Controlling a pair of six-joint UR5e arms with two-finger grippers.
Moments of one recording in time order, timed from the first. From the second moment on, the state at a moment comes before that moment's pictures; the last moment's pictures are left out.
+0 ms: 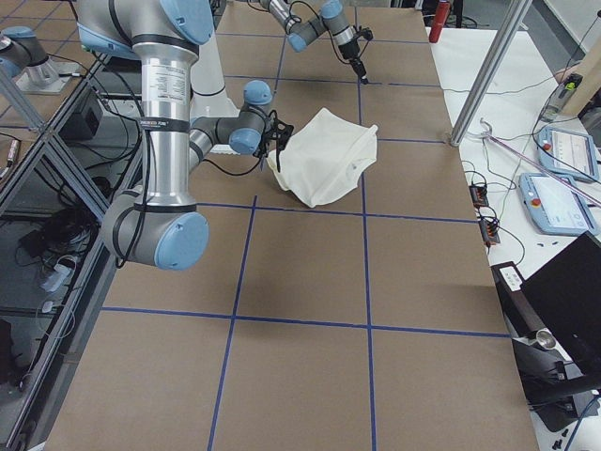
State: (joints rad) left arm -0.69 -2.06 -1.65 -2.16 -1.64 -1.46; right arm 0.31 -1.64 2.27 -1.22 1.90 1.72
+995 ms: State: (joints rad) left arm -0.63 -2.06 -1.71 -2.16 -1.65 -1.61; right arm 0.13 -1.78 2.39 -1.23 1.89 1.76
